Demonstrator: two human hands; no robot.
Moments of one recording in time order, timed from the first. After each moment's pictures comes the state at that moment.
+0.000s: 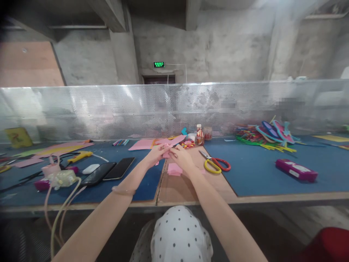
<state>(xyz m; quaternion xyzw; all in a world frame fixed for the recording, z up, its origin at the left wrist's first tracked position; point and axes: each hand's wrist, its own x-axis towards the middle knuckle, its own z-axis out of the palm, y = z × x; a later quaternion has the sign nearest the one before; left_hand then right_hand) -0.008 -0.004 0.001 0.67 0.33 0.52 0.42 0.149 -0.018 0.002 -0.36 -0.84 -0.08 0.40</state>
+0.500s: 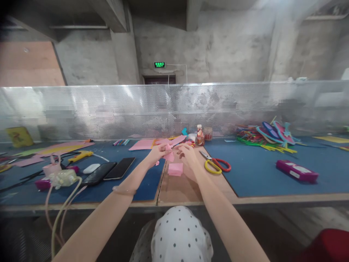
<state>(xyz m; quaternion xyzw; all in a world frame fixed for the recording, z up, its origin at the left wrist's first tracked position) -0.007 -0.009 0.006 0.67 0.32 0.52 0.43 0.162 -0.012 0.007 -0.28 -0.69 0.37 0.56</state>
